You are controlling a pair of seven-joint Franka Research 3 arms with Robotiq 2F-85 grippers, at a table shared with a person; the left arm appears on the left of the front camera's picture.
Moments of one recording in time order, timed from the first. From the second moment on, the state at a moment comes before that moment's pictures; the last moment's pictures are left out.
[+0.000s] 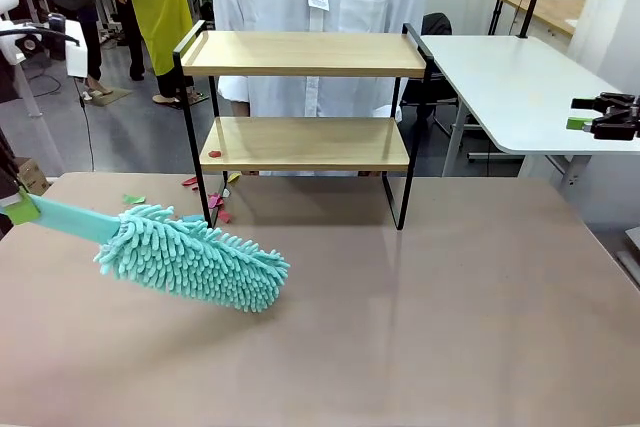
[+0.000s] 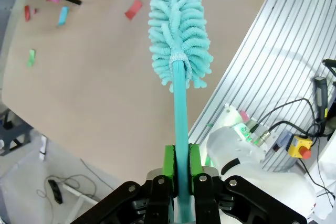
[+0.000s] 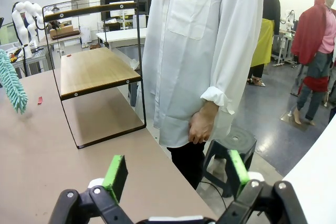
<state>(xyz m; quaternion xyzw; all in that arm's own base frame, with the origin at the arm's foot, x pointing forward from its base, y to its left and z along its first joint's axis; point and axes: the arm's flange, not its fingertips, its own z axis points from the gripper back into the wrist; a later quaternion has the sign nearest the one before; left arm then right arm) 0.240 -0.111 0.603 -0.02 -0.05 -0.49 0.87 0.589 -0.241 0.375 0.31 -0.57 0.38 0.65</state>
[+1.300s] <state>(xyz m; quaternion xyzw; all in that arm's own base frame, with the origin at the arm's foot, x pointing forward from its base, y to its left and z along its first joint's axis) 0.331 -0.137 0.509 -0.21 -0.31 -0.61 0.70 0.520 -0.054 0.478 0.48 -0.33 0.48 0.66</state>
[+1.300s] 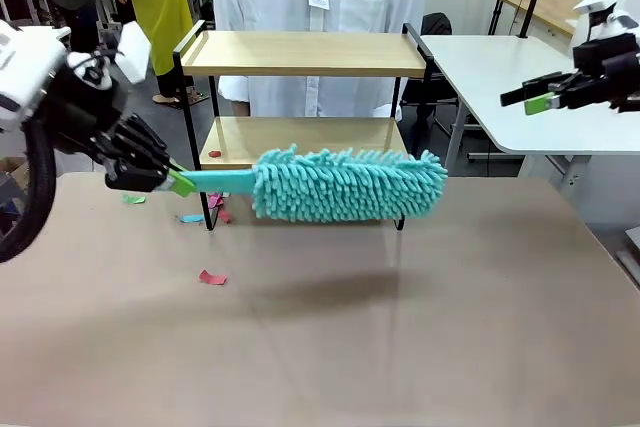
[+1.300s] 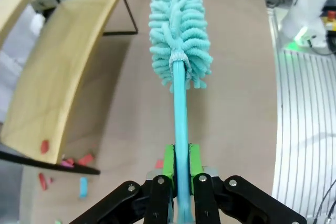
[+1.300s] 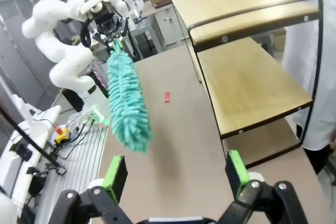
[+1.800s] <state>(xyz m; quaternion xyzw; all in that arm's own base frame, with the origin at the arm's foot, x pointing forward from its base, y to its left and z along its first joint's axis) 0.344 -0.128 0.482 -0.22 -0.32 -0.63 0.68 0.517 -0.053 0.474 0.48 -0.34 0.47 0.66</state>
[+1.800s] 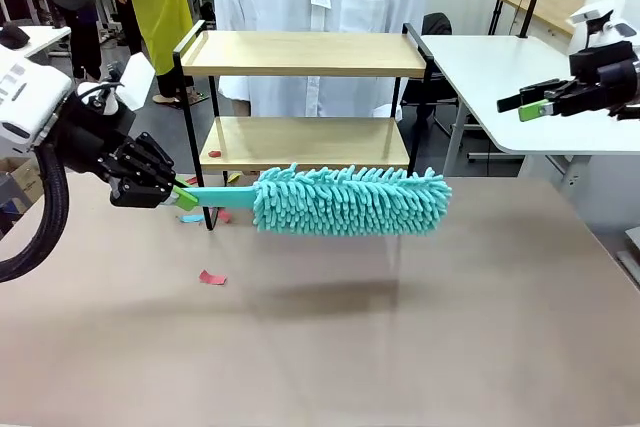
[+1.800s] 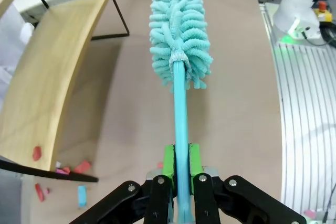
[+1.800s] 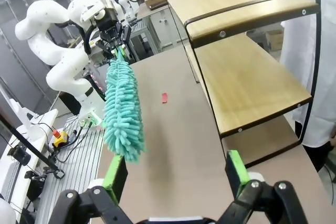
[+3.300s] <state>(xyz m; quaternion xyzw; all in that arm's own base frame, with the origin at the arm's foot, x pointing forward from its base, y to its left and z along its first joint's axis) 0.341 -0.131 0.486 -0.21 -0.30 -0.62 0.69 0.452 0.047 0.328 0.53 -0.42 0.50 0.54</state>
